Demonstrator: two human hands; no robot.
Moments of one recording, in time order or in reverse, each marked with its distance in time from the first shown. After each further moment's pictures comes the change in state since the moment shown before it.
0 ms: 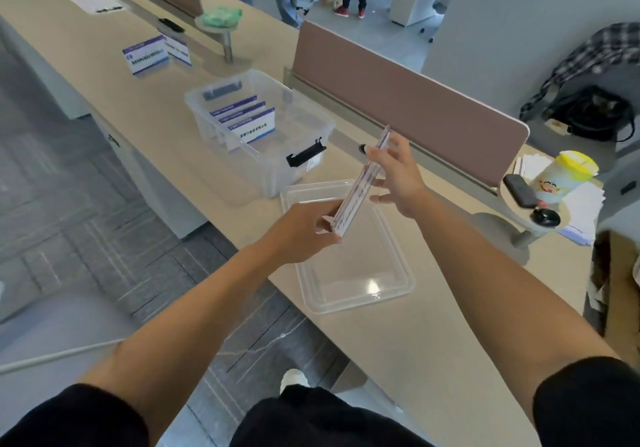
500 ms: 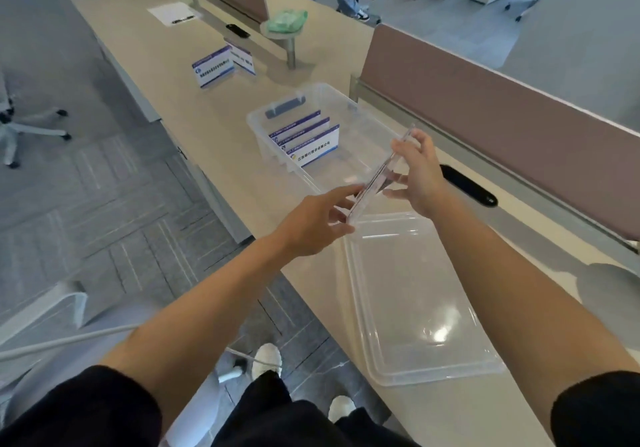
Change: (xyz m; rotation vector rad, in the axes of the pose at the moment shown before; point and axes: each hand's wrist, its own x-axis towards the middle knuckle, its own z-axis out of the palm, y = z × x) left_hand 0.077 -0.084 -0.117 0.105 0.115 -0.134; right_hand 0.145 -0.030 0.104 0.194 -0.074 0.033
